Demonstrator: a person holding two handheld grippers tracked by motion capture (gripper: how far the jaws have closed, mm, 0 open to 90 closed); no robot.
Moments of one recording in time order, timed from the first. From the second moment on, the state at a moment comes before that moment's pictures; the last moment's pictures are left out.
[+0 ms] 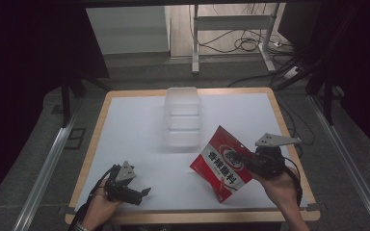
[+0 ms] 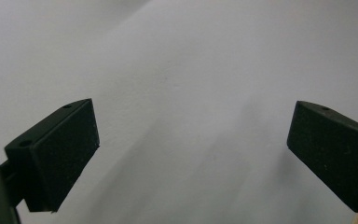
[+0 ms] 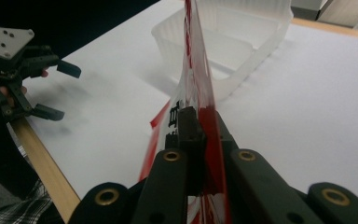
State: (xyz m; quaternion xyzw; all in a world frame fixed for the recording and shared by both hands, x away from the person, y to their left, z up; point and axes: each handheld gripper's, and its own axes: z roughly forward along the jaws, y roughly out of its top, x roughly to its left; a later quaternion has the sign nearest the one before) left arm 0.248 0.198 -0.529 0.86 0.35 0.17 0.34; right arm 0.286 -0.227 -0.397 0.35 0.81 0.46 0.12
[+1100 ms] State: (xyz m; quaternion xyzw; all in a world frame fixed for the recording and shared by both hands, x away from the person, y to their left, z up) left arm 0.248 0.198 -0.529 0.86 0.35 0.17 0.34; right arm 0.340 -0.234 -0.347 0.35 0.80 0.46 0.16
